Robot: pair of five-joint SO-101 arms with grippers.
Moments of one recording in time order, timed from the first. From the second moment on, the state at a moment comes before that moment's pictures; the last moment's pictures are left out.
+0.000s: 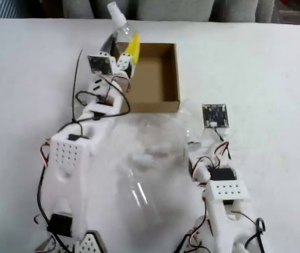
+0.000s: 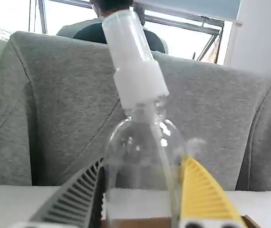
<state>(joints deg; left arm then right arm) 5.3 53.1 -3.3 -50.6 10.7 -6.5 -45.9 77.5 27.8 0.0</state>
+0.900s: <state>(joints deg) 3.9 54.6 -0.5 -50.3 5.1 -6.5 -45.9 77.5 27.8 0.0</state>
